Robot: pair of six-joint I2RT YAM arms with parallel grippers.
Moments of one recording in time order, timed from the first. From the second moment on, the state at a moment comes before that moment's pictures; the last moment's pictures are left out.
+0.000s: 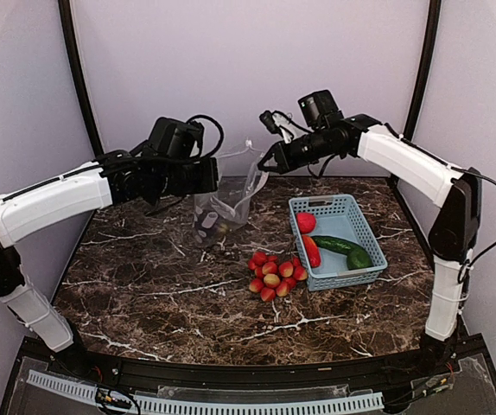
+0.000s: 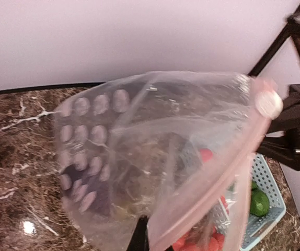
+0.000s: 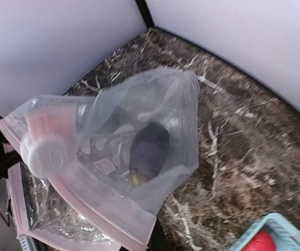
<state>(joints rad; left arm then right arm) -0.84 1.57 1.47 -0.45 -0.33 -0.55 0.62 1.98 1.99 -0.69 -0.50 0.06</state>
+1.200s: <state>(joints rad) -0.70 1.59 1.61 -0.68 -0.26 -0.43 0.52 1.92 1.85 -1.06 -0.66 -0.64</state>
